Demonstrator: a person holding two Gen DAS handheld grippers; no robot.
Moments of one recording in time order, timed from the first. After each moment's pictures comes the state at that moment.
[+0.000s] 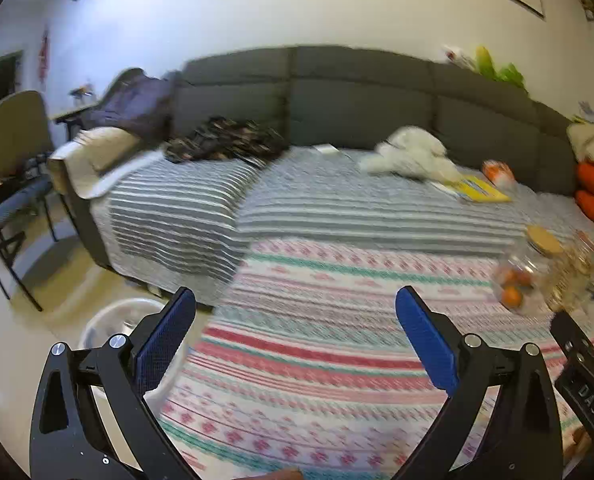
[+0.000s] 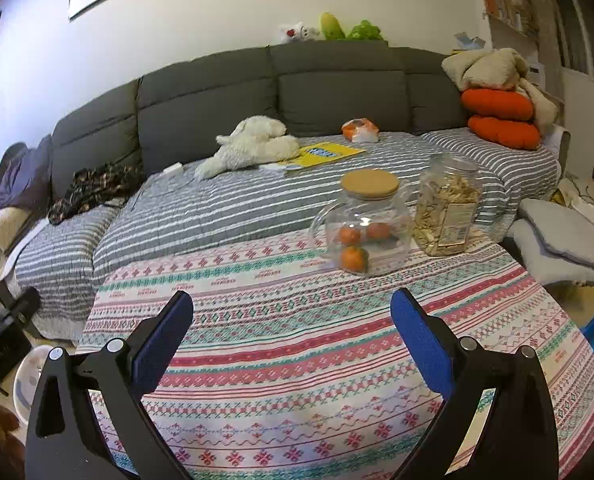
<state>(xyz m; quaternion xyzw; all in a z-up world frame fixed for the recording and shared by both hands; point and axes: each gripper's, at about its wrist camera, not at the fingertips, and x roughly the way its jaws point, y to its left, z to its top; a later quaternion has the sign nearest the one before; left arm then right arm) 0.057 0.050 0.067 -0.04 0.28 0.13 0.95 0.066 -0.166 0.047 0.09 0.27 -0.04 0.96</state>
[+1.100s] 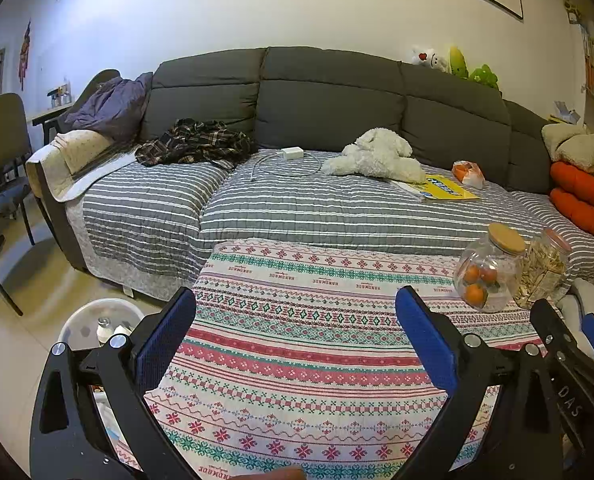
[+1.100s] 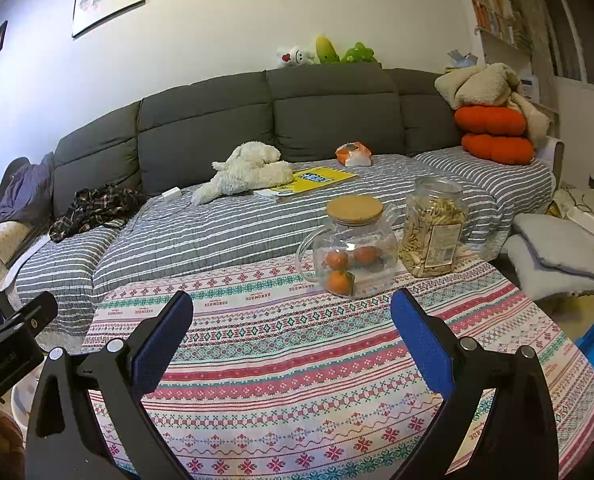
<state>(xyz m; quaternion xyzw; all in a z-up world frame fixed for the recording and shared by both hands) 0.053 0.025 0.074 -0.05 0.27 0.09 0.96 0.055 -0.182 0.057 0.08 0.23 -0.04 0.97</state>
